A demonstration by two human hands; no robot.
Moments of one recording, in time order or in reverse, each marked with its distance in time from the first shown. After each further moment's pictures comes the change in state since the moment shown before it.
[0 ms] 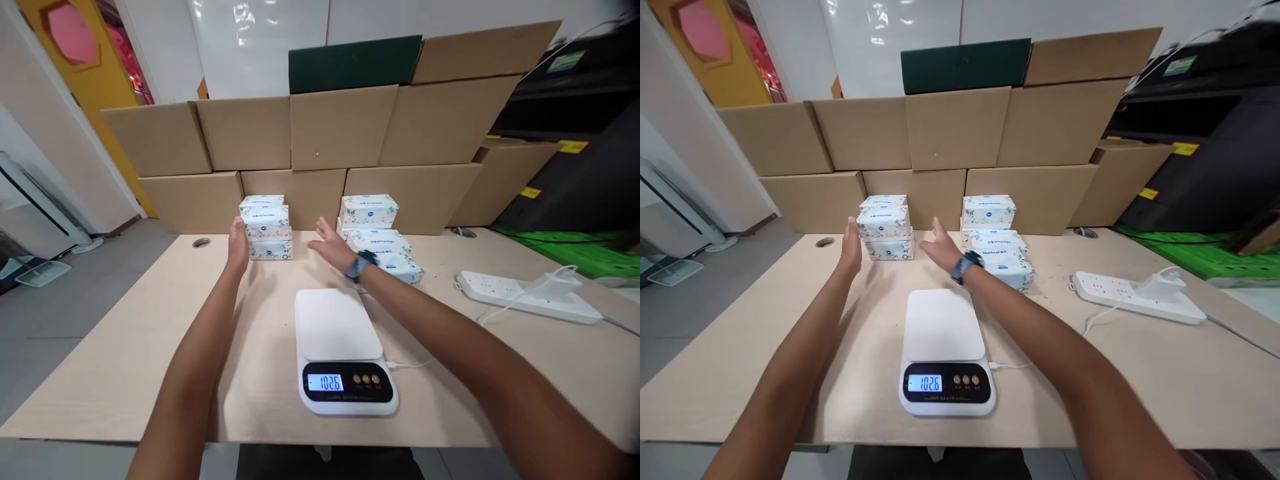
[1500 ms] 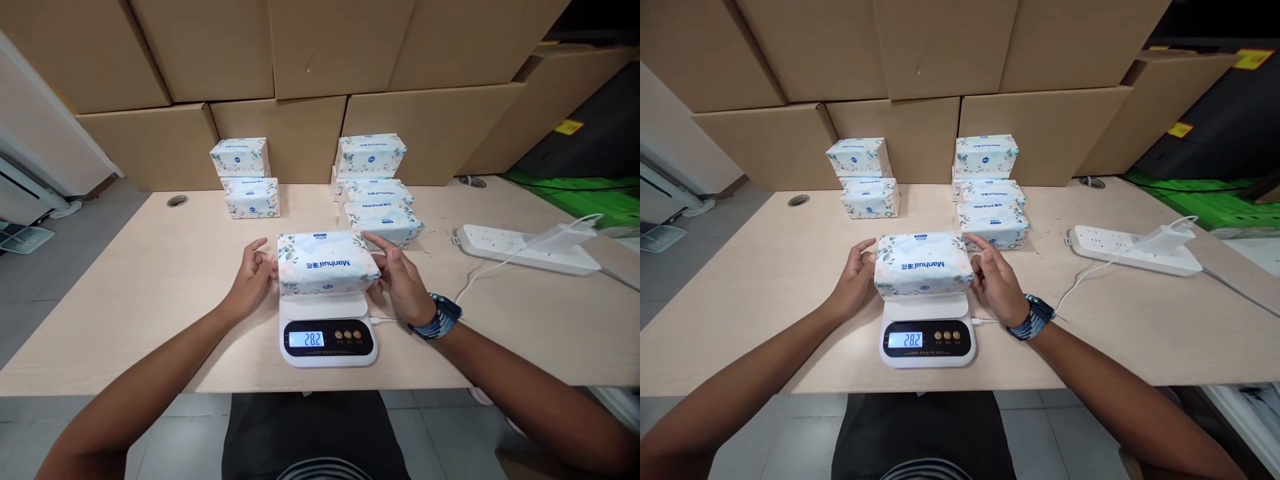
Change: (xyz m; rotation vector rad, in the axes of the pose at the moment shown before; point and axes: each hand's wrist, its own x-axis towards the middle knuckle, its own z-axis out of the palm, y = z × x) left_hand -0.173 -0.014 0.005 -0.130 -0.460 -0.231; right_hand -0.184 0.013 -0.077 0.096 0.148 0.159
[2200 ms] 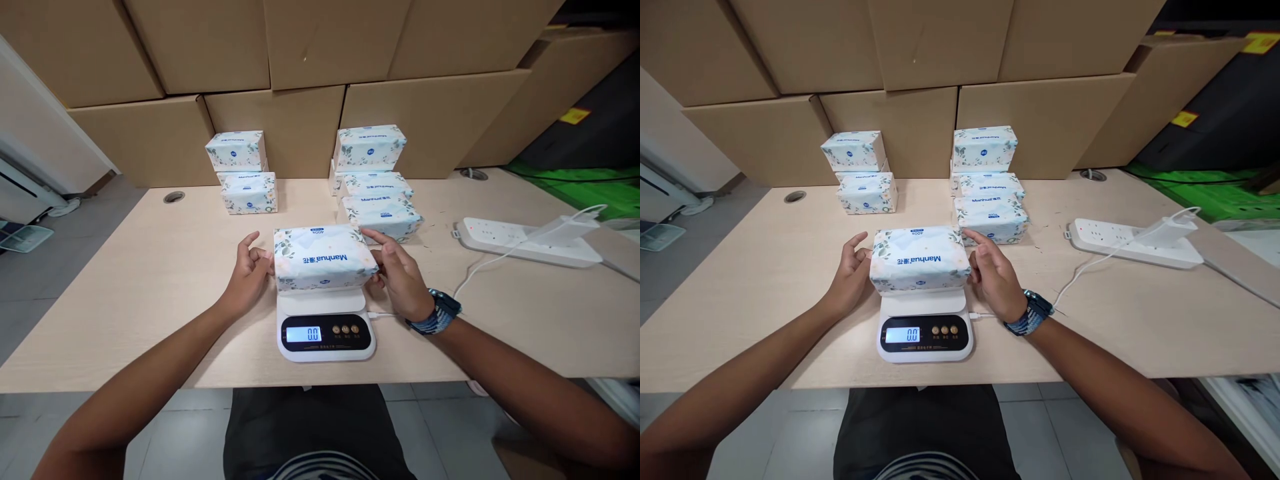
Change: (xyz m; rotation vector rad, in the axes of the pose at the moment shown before) left_hand -0.004 0.009 0.004 -0.036 0.021 -0.028; right_hand -0.002 -0.002 0.000 -0.071 0.052 -0.057
